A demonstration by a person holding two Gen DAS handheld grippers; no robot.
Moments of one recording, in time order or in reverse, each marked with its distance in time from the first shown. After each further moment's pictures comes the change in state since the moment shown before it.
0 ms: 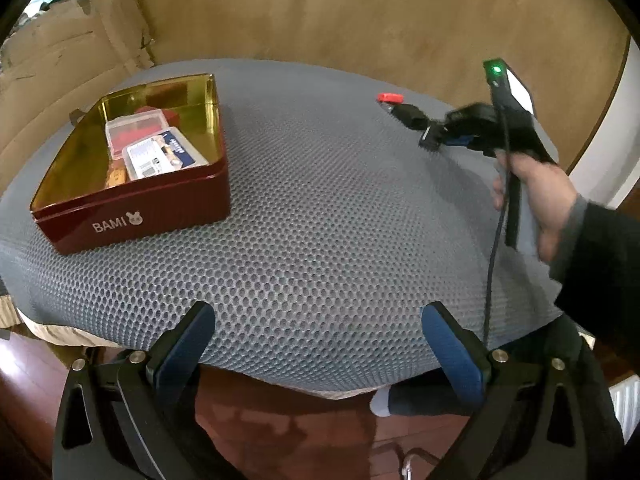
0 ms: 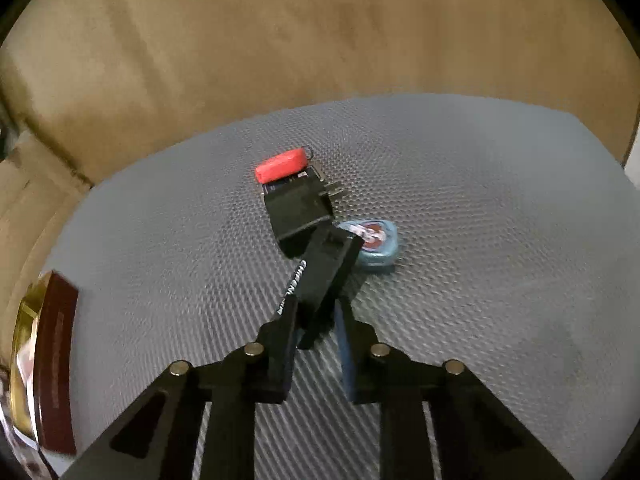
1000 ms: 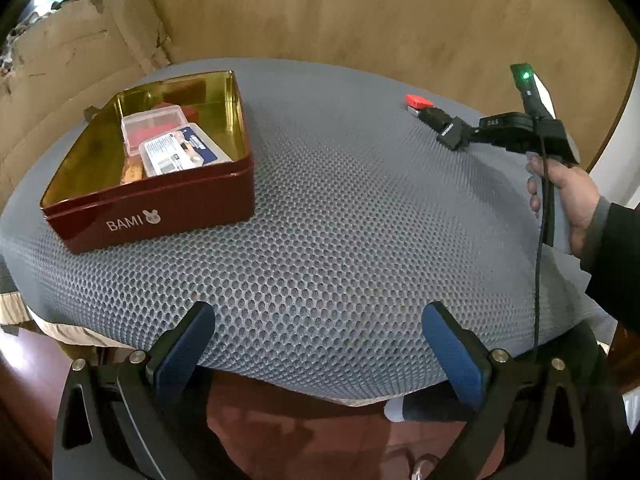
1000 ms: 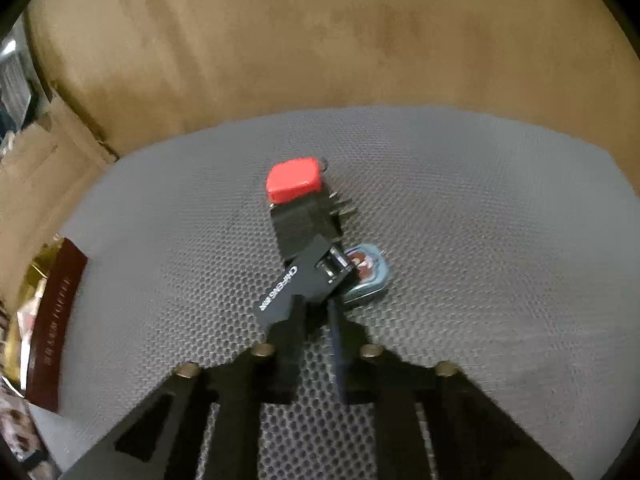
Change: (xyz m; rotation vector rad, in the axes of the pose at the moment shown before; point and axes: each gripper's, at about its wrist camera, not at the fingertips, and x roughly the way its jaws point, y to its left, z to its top) left arm 0.011 0.009 0.001 -0.016 -0.002 0.068; right arm 0.012 -0.004 0.022 -0.137 0.019 0.096
